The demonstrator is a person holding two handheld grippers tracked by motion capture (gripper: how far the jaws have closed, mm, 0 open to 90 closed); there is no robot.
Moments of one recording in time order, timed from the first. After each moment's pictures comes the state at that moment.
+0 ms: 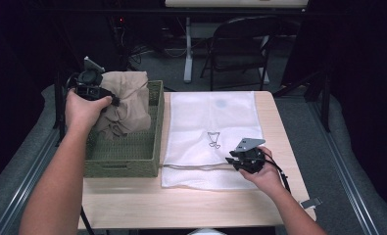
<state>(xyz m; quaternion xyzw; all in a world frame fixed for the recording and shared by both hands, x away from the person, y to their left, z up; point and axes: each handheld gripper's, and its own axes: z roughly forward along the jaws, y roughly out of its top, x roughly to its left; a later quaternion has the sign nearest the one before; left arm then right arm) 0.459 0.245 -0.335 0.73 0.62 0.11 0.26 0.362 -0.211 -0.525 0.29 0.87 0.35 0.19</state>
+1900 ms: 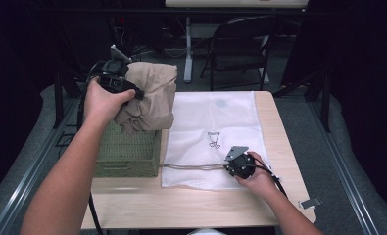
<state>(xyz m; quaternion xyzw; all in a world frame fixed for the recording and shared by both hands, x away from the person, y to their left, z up) 0.448 0.174 -0.298 0.79 0.54 0.10 0.28 0.366 -0.193 -0.557 0.26 0.91 0.25 0.20</state>
